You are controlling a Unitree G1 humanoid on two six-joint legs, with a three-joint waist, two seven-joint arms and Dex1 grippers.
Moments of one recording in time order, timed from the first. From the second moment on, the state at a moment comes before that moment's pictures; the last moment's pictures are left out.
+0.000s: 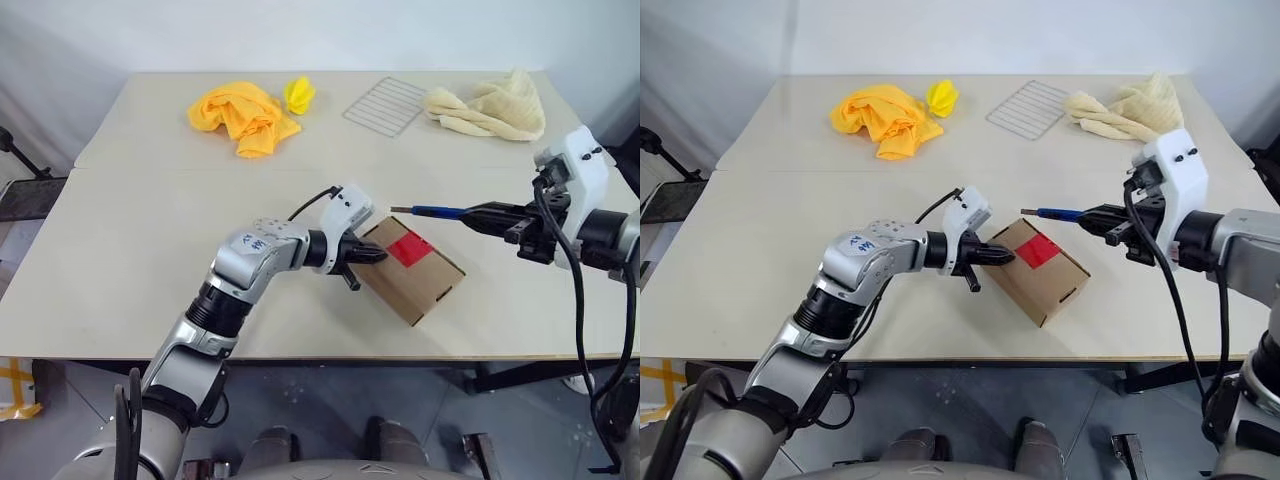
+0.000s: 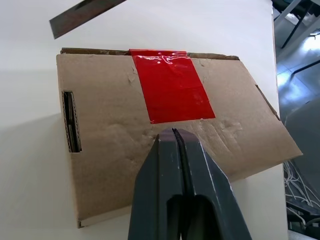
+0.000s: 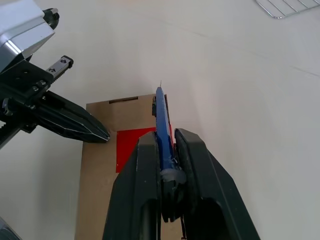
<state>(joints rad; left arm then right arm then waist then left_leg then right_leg) -0.92 0.23 -0.29 0.12 -0.36 0.95 -0.67 -0.68 -0.81 -0.45 -0.55 0.78 1.61 0.54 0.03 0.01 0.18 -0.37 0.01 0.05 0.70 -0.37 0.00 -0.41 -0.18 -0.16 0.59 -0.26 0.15</state>
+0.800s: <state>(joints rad) -0.94 0.21 -0.30 0.18 -0.31 0.91 -0.70 -0.57 -0.90 -0.46 -0.57 0.87 1.61 0.50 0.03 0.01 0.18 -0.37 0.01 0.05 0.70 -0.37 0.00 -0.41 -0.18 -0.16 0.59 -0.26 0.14</state>
